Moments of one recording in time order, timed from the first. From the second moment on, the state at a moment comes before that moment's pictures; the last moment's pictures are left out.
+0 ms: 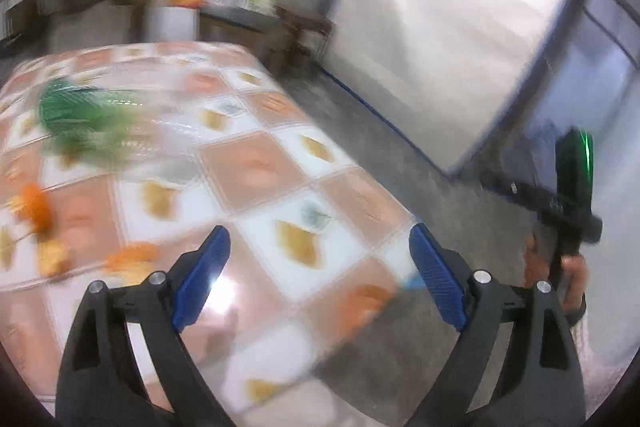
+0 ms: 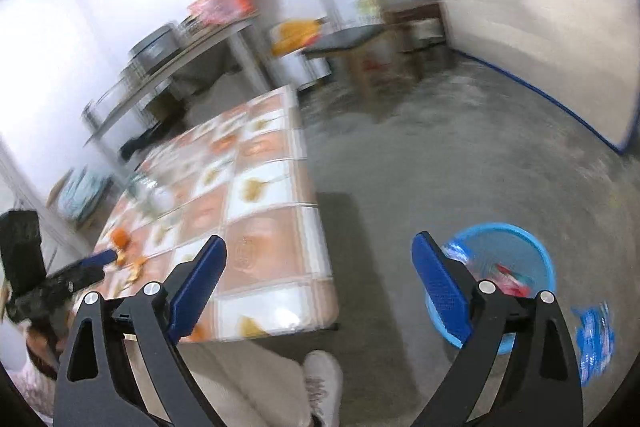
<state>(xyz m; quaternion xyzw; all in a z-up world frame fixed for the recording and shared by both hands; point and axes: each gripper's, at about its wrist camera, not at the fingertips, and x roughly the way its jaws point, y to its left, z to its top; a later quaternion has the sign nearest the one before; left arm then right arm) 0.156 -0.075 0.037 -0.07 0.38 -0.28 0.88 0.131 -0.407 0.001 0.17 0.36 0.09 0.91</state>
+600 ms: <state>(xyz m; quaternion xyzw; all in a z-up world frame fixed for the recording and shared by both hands) 0.298 0.043 -0.018 -0.41 0.47 -0.11 0.77 0.357 -0.209 0.050 -0.02 0.41 0.26 0.87</state>
